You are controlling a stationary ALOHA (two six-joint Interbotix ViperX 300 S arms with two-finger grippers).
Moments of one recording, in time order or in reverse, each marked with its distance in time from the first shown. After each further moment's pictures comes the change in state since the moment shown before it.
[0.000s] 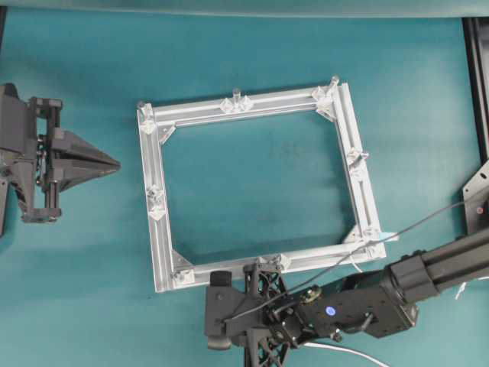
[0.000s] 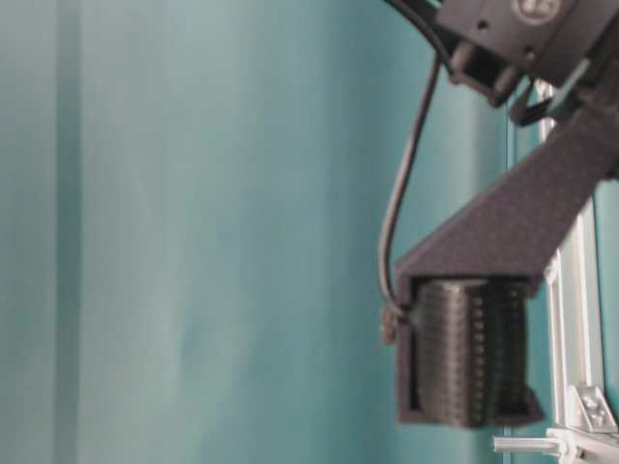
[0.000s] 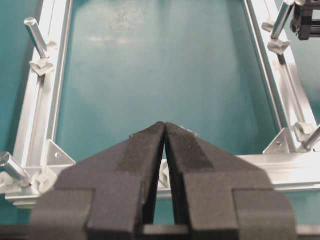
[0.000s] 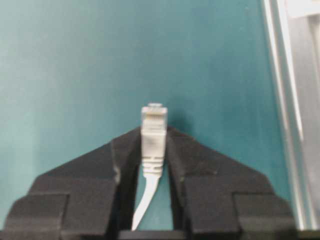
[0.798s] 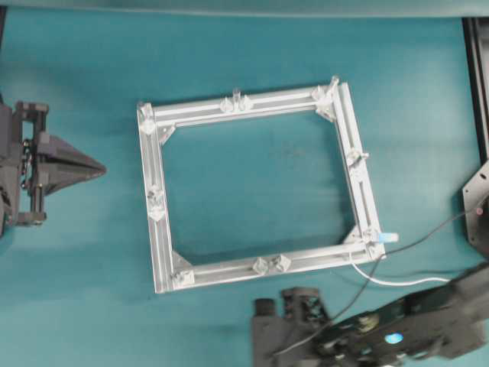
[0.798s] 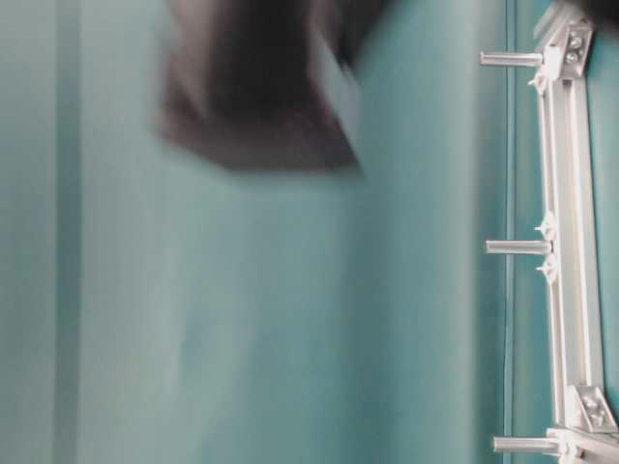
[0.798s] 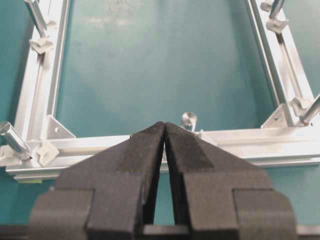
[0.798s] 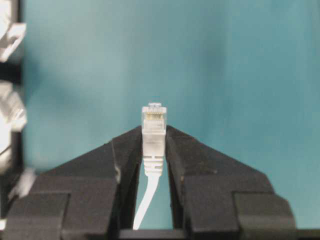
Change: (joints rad) left arm 0.002 -0.095 0.061 0.000 0.035 0.000; right arm 0.132 -0.219 0.153 -0.040 0.038 0.138
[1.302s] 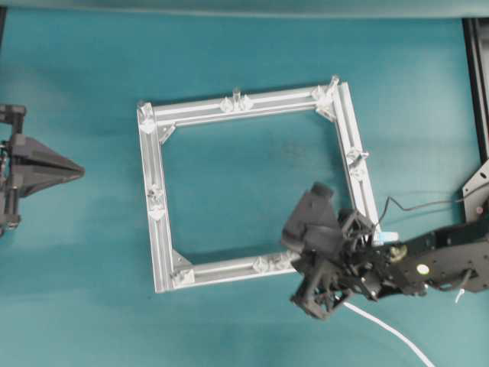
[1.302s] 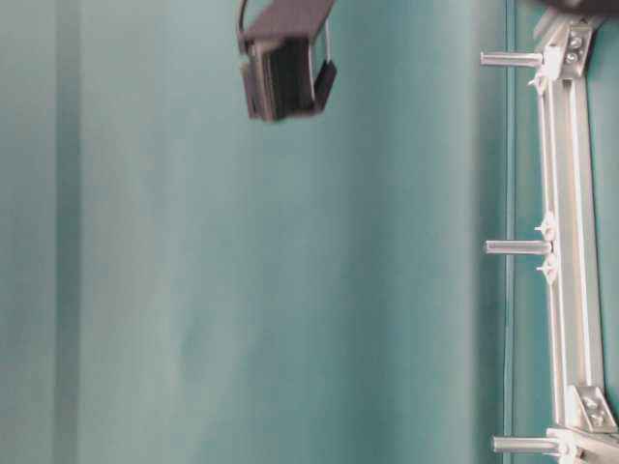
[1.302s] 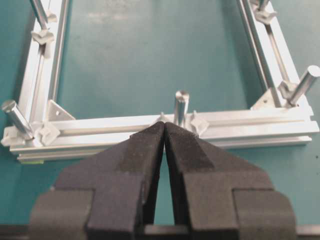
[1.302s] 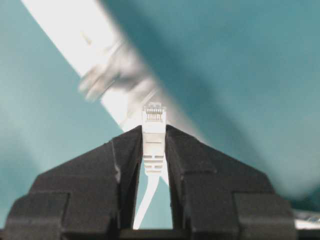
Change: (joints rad) left arm -0.006 -0.216 0.064 0.000 0.127 0.000; right arm -0.187 -0.158 0.175 -0.167 0.199 0.505
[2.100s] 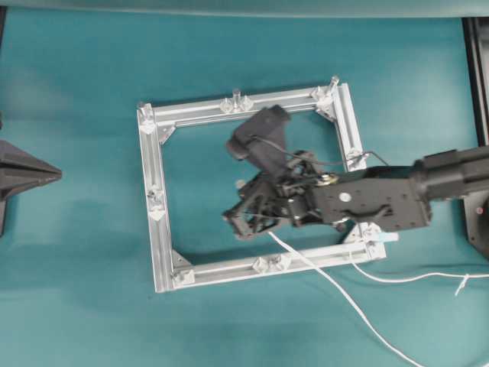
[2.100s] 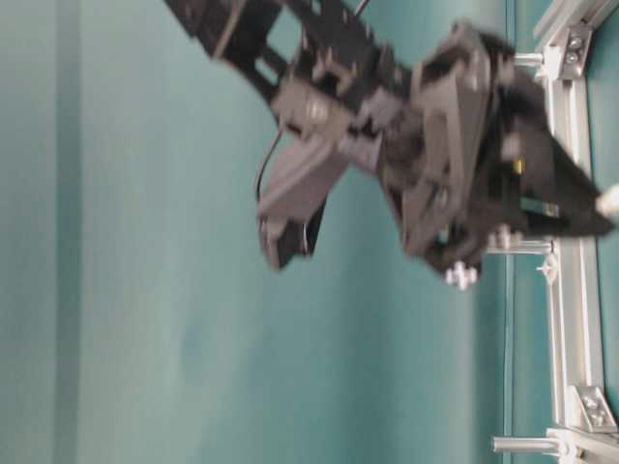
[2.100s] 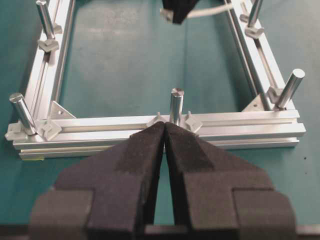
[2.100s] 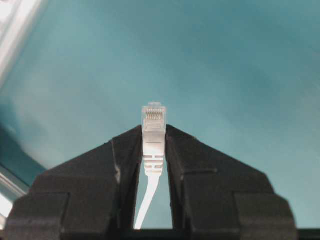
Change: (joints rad) left arm 0.000 -0.232 0.089 0.000 0.044 -0.026; right arm -0.258 0.179 -0.250 -0.002 -0.018 -0.043
